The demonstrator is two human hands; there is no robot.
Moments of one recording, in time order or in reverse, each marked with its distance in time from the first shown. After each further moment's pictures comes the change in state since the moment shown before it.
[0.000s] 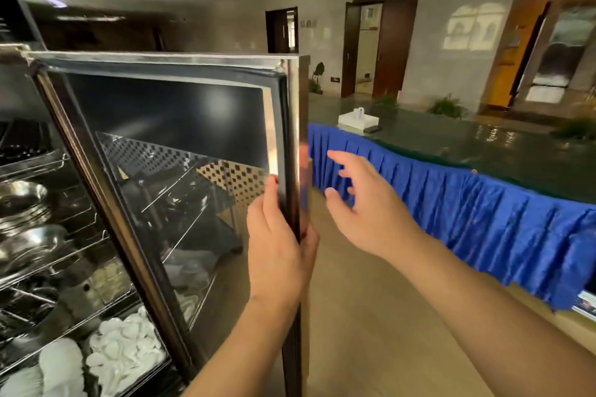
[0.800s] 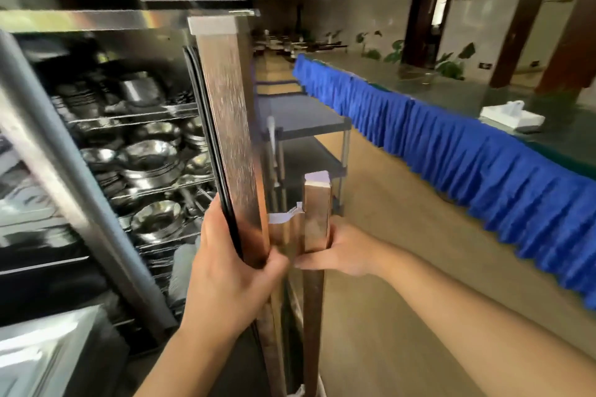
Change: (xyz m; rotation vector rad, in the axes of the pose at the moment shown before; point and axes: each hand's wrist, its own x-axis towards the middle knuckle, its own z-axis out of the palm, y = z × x) left_hand -0.113 -0.026 -0.258 0.161 0.112 -0.374; right_hand -0.065 -0.123 0.163 0.685 -0.983 -0.081
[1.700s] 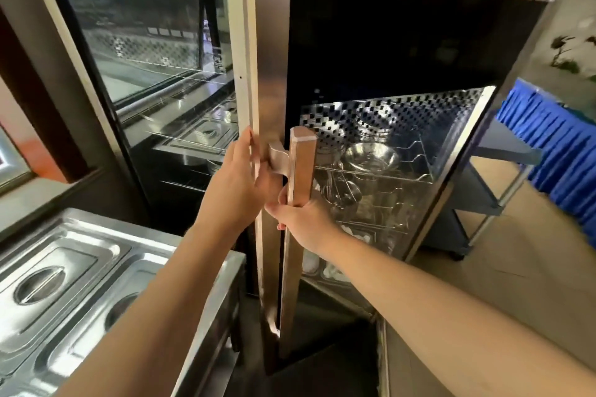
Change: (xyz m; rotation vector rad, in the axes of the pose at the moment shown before) left_hand 0.102 -0.232 -0.221 0.402 0.239 -0.273; right_hand 0.270 -0.101 0.283 0.212 -0.126 -0.101
